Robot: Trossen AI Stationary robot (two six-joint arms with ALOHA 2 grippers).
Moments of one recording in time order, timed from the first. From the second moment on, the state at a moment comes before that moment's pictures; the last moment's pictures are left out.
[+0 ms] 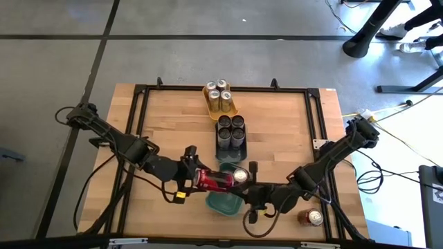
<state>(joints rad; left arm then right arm) -0.53 1.38 1.30 -0.44 -0.36 -0.19 0.65 1.63 1.37 -0.08 0.67 -0.08</state>
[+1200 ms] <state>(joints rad) -0.51 1.44 1.30 -0.35 -0.35 -0.16 0.67 1.62 1.37 -0.18 0.63 0.05</state>
